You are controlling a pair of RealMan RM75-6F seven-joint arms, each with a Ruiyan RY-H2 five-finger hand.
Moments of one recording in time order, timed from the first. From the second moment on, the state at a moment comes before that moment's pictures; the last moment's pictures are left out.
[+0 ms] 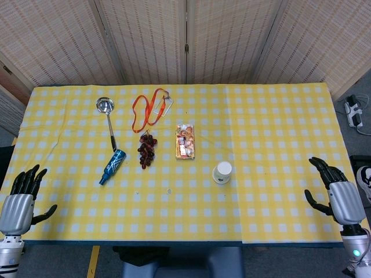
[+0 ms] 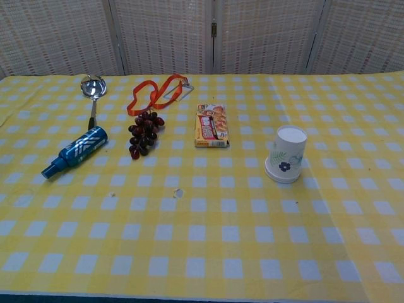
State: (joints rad) left arm -0.12 -1.24 -0.05 -1.50 1.51 1.52 0.01; right arm 0.11 -1.12 0.07 -1.59 -1.56 1.50 0.23
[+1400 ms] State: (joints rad) left arm -0.11 -1.23 -0.03 -1.50 1.45 1.42 -0.03; right arm 0.68 -1.21 0.18 -1.74 -1.02 0.77 -0.33
